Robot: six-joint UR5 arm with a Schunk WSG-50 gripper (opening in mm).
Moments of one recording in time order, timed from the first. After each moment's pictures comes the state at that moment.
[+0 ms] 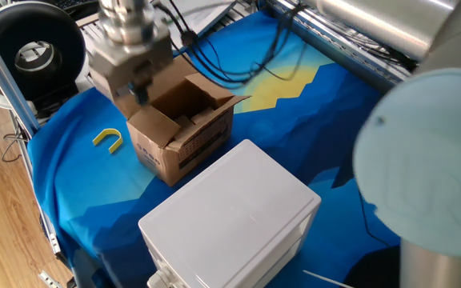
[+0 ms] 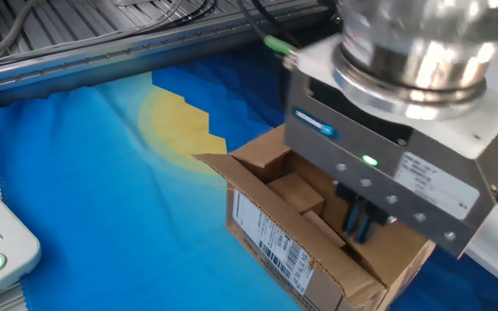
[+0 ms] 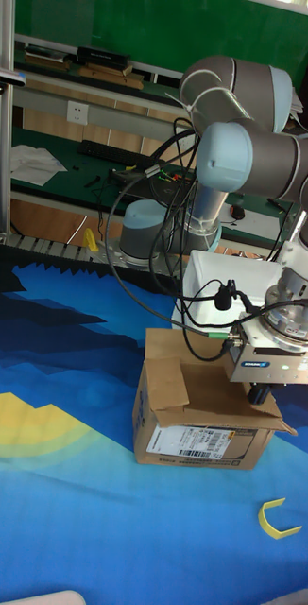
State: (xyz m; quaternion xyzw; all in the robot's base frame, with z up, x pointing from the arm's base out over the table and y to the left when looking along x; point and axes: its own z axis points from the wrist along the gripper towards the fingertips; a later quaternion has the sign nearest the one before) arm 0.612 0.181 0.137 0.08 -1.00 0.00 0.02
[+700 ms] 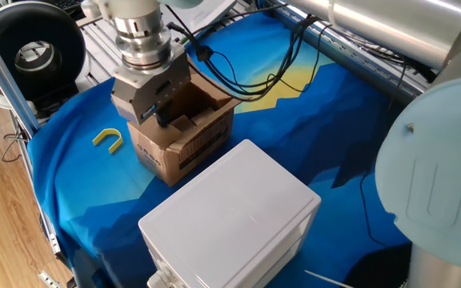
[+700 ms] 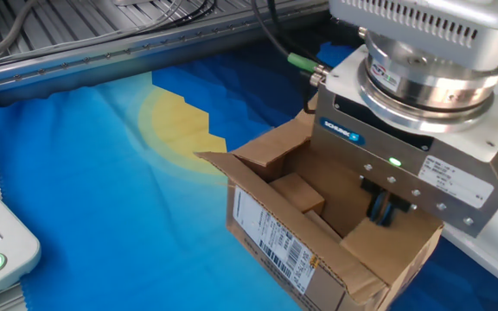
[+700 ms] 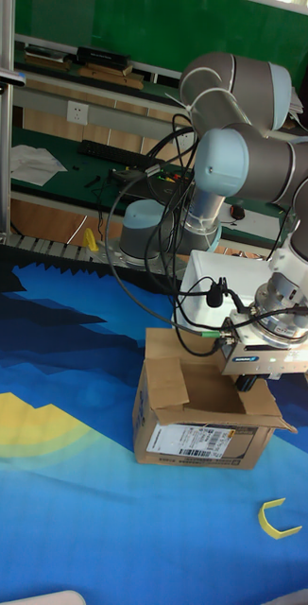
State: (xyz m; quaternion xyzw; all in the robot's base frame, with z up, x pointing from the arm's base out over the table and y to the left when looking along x) arm 0.580 0.177 0.124 0.12 -0.99 0.00 0.05
